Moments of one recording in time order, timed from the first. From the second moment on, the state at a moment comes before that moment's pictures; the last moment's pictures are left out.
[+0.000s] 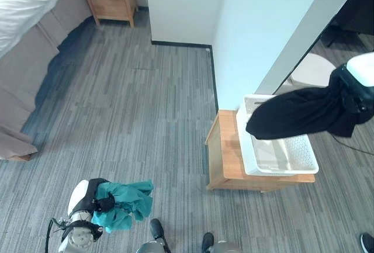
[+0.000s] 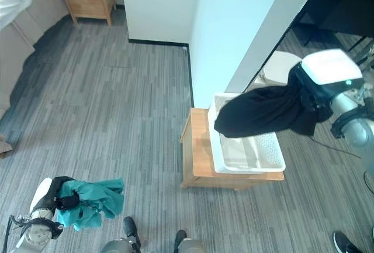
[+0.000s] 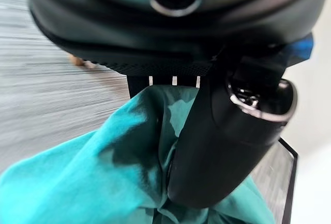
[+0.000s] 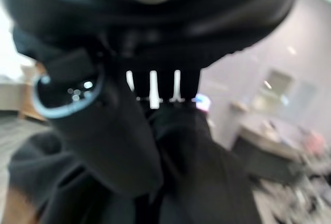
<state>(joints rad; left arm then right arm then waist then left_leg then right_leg) 0.09 0.60 -0.04 0.46 0.20 -0.06 0.26 -0.39 -1.39 0.27 0.35 -0.39 -0.11 -0.13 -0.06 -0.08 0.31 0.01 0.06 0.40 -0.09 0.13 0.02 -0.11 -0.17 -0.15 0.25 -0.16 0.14</state>
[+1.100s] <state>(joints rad) 0.08 0.47 -0.04 0.25 0.17 -0.08 0.26 -0.27 -1.10 -0.12 0.37 -0.07 -0.05 -0.23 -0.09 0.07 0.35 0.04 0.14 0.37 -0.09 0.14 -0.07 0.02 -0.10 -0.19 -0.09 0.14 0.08</state>
